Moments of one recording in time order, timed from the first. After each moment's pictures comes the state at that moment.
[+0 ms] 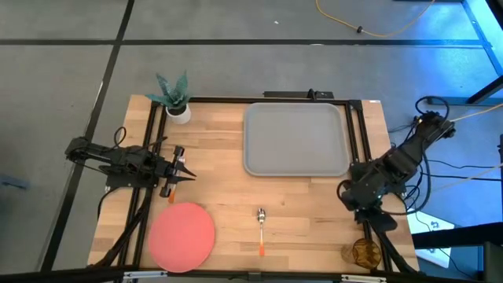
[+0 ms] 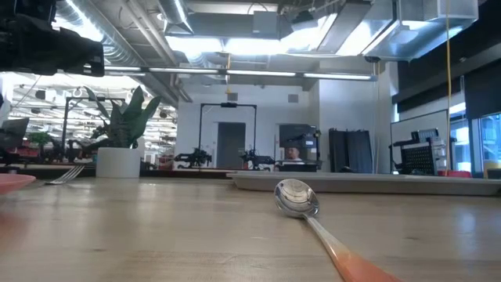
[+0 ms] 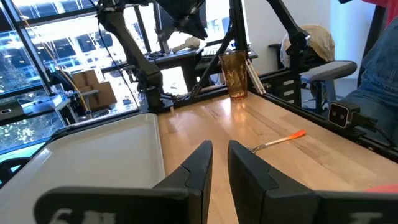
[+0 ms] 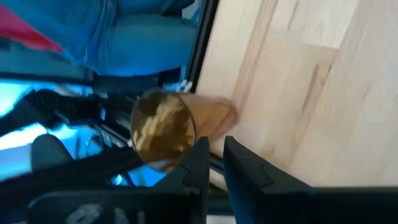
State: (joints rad) left arm -0.22 0.01 0.01 0.04 0.01 0.19; right arm 0.68 1.07 1.14 -1.13 -0.39 0.58
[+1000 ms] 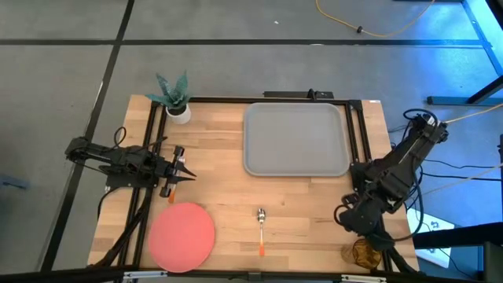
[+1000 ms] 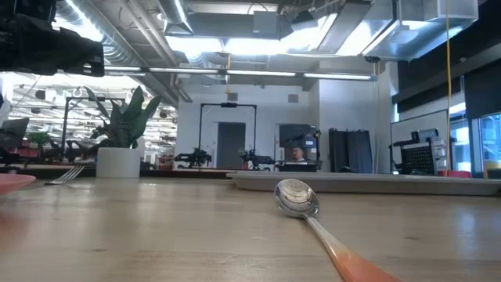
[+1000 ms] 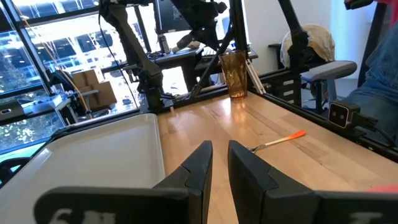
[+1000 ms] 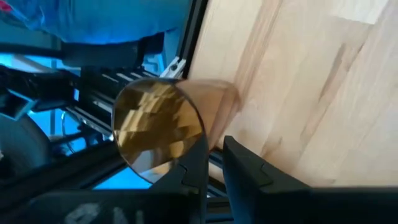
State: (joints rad) left arm -0.22 0.01 0.01 0.04 0.01 0.19; right arm 0.86 1.23 1.14 -1.09 -0.34 0.62
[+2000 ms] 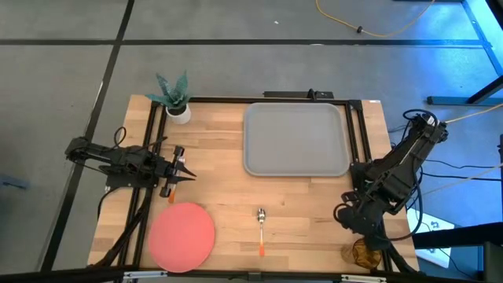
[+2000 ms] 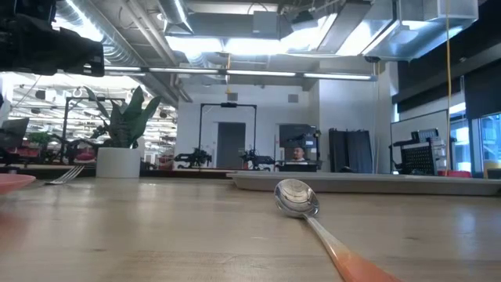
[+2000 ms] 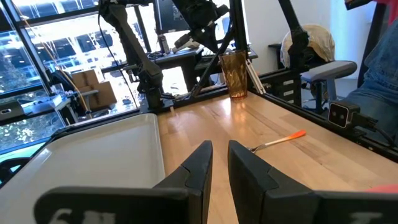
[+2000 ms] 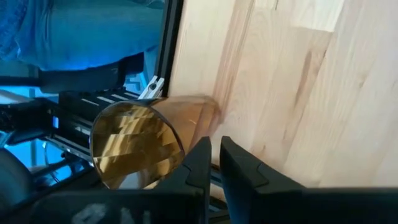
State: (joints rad) left arm -0.22 0.01 0.01 0.04 0.01 0.19; right arm 0.87 1.23 1.14 -1.09 -0.22 0.70
